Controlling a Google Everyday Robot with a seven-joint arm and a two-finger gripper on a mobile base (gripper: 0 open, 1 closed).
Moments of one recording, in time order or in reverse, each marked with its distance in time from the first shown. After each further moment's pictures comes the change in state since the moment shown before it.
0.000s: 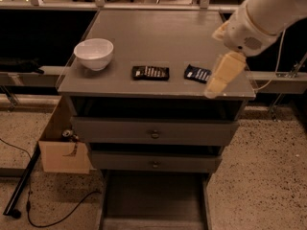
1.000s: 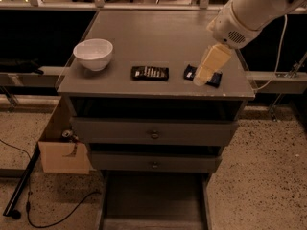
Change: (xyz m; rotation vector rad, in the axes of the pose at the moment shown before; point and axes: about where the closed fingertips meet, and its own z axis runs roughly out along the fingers) arm -0.016 -0.041 0.026 0.062 -0.029 0.040
